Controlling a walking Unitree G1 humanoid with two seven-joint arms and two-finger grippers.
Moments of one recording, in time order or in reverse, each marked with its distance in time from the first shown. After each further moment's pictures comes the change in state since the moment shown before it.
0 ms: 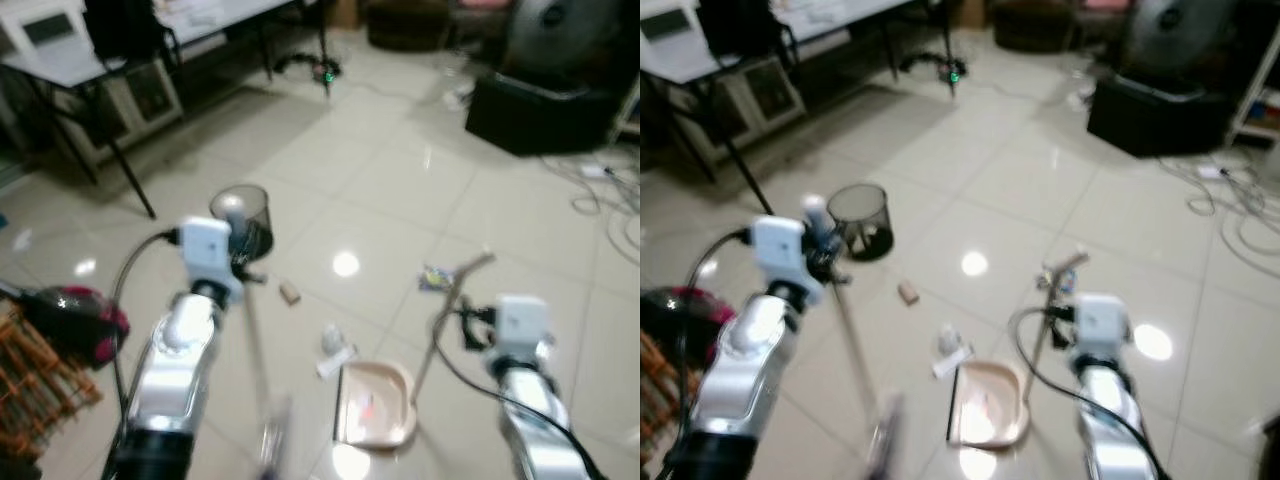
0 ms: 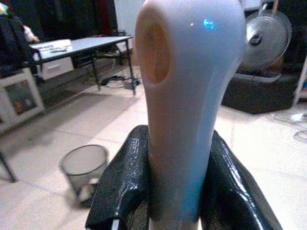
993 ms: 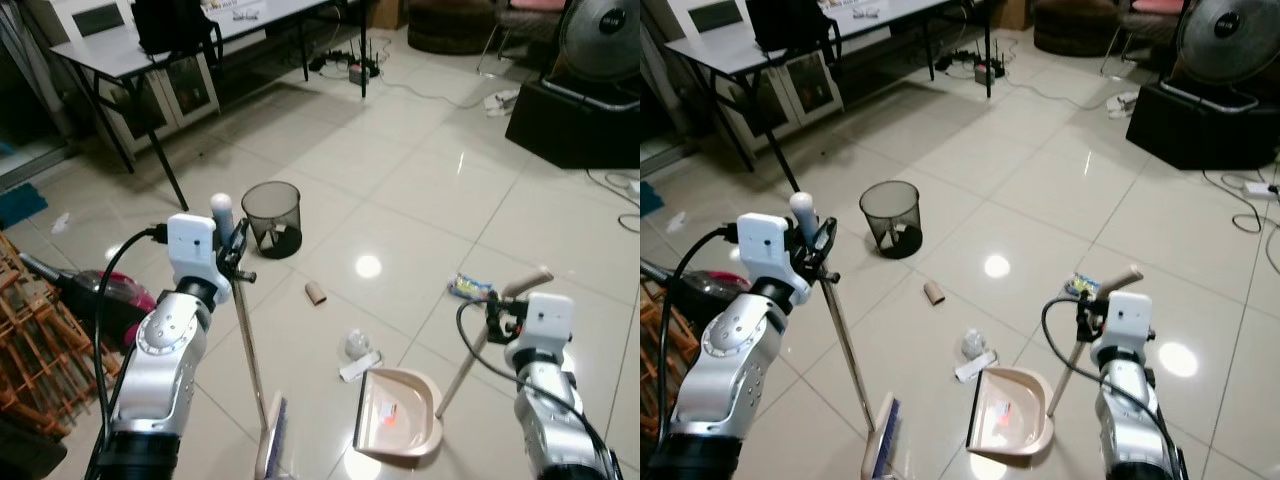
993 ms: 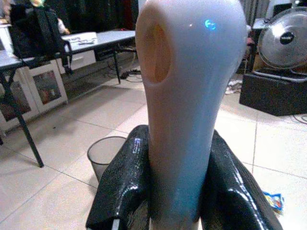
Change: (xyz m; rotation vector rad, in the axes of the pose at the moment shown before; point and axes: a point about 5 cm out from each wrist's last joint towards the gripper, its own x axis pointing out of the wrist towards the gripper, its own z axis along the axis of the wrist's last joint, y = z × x) left arm -0.006 0.014 0.007 0.003 0.020 0.005; right arm 0.032 -0.034 -0.013 0.066 0.001 -0.066
